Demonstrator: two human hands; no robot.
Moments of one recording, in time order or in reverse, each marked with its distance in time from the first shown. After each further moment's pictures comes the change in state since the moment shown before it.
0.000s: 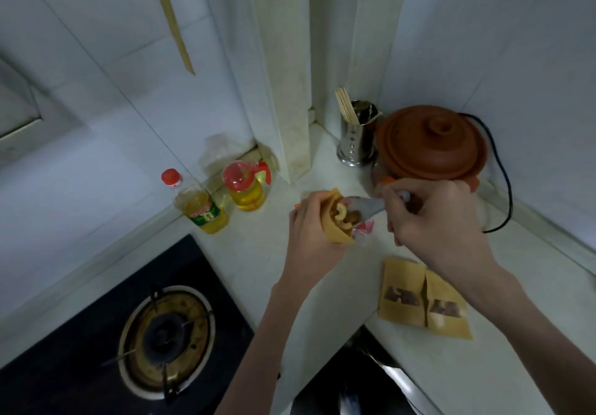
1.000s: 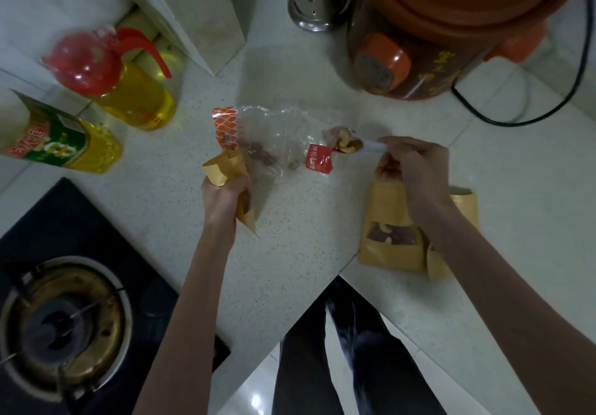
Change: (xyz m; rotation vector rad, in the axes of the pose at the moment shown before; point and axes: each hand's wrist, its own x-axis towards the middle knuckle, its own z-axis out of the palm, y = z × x) left_hand -0.009 -0.186 0.091 -0.479 0.067 -0.896; right_hand -0.029 0.269 0.142 0.619 0.210 0.928
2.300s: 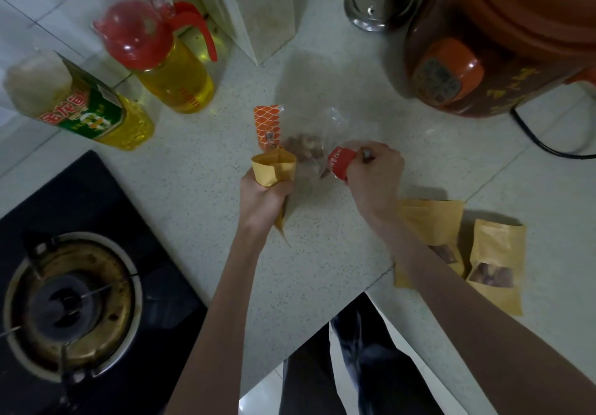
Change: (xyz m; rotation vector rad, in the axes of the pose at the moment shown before) left_hand 0.001 -0.010 0.001 0.122 -0.071 0.123; right_hand -0.003 0.036 0.109 -0.429 -0.030 -0.348
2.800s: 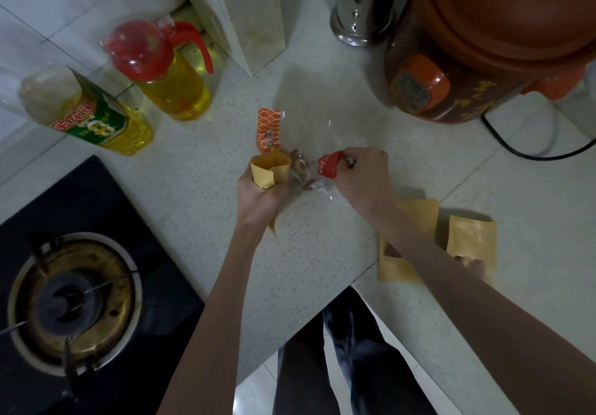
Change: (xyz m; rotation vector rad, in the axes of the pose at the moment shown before) left_hand -0.004 0.004 0.006 -0.014 -0.017 0.043; right_hand -0.002 -0.019 -0.032 -0.248 -0.263 -0.193
